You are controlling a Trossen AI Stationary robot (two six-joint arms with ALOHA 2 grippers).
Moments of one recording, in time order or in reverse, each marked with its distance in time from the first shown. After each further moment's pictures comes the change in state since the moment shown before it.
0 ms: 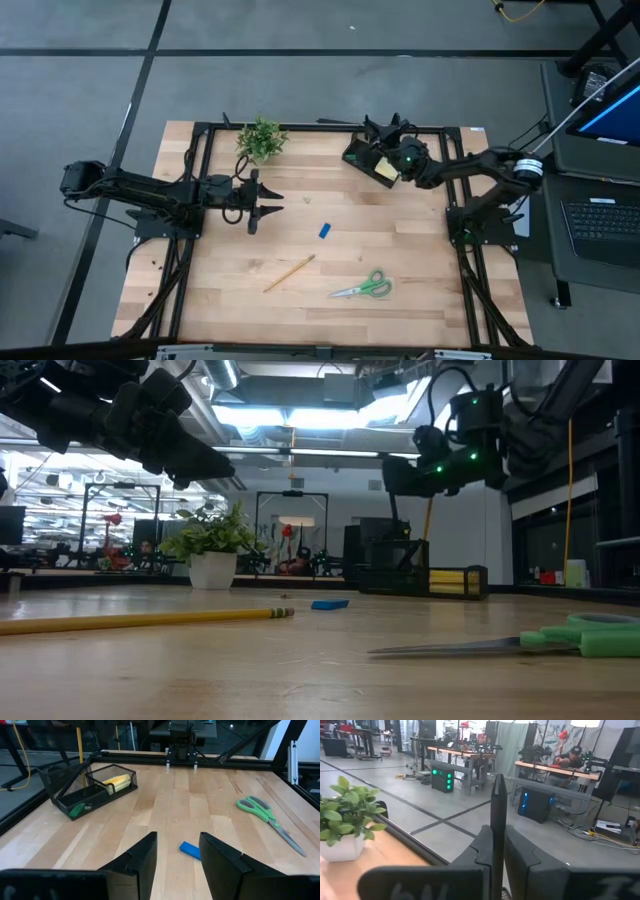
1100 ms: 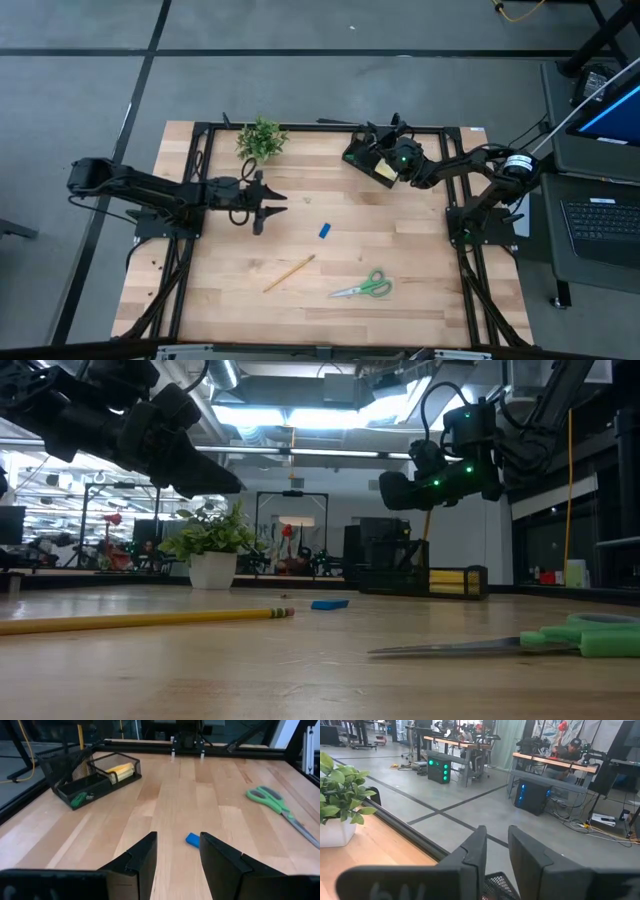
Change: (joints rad) left arm 0.000 0.128 0.000 0.082 -0.025 0.000; right arm -0.016 0.072 0.001 0.021 0.000 0.004
